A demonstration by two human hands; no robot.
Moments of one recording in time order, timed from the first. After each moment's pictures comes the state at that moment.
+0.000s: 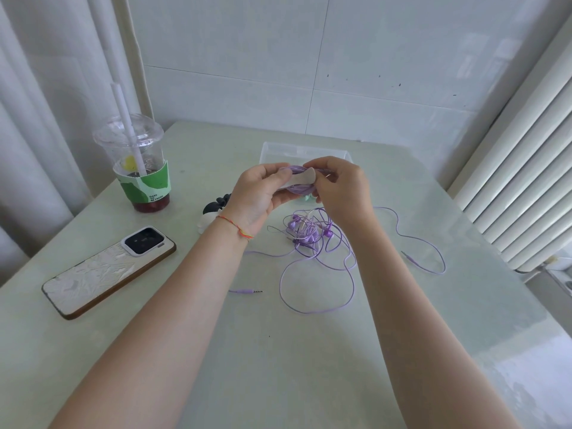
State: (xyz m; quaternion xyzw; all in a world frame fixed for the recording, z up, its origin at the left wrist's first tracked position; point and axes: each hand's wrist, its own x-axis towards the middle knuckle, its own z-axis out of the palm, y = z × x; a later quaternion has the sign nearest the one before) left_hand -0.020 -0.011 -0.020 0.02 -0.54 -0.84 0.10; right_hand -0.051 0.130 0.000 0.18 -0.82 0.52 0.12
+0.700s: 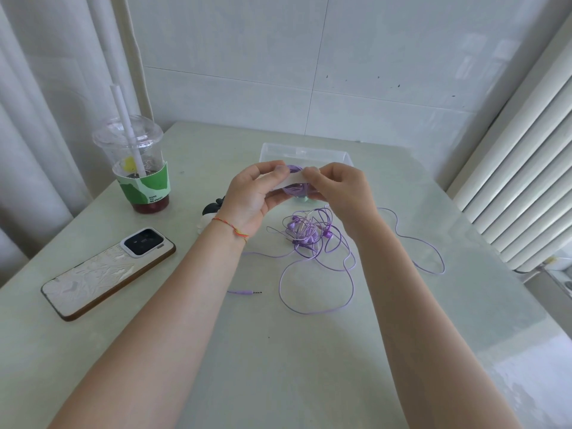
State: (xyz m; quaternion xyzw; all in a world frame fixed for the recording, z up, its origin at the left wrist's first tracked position) left_hand -0.023 -0.018 -0.026 0.02 -0.49 -0.86 0.11; right_hand -0.055 0.136 -0.001 0.12 -0.78 0.61 0.02
